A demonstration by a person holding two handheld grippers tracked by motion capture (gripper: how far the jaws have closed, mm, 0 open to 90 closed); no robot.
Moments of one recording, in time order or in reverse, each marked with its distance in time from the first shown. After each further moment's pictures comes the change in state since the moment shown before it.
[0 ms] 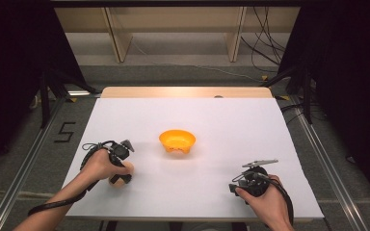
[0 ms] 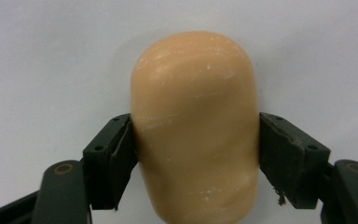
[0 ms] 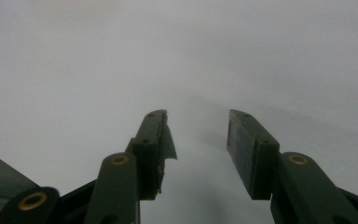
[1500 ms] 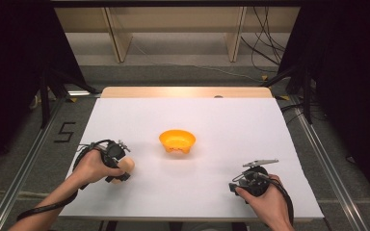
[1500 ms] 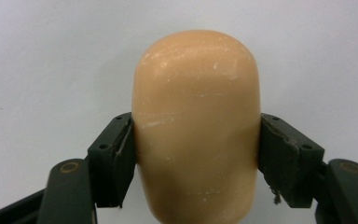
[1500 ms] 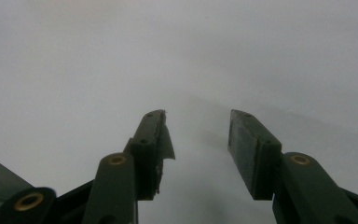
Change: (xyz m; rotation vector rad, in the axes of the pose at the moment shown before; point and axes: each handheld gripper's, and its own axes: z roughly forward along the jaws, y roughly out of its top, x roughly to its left) left arm 0.007 -0.013 -0.022 -0.143 -0.015 0.188; right arm 0.000 0.000 -0.001 -0.020 0.027 -0.004
